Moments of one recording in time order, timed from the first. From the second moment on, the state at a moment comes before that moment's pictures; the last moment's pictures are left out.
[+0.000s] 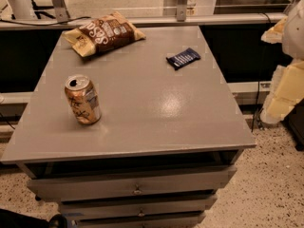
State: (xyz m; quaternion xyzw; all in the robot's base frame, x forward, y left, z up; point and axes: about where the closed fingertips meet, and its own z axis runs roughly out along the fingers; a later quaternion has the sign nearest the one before) arm 0.438 -0.214 0.985 -0.60 0.78 -0.05 0.17
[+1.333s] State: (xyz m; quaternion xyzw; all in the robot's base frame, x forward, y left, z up) arm 0.455 -0.159 0.932 -0.60 0.75 0.06 0.27
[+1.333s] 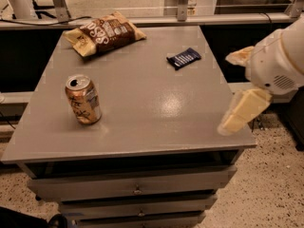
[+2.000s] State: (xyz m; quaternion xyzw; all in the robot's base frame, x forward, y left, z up) arm 0.494 -0.059 0.879 -0.57 0.69 0.21 0.38
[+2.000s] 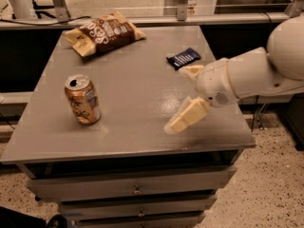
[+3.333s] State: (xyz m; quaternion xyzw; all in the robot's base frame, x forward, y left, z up) arm 0.525 0.061 0.863 -0.54 0.61 0.34 0.48
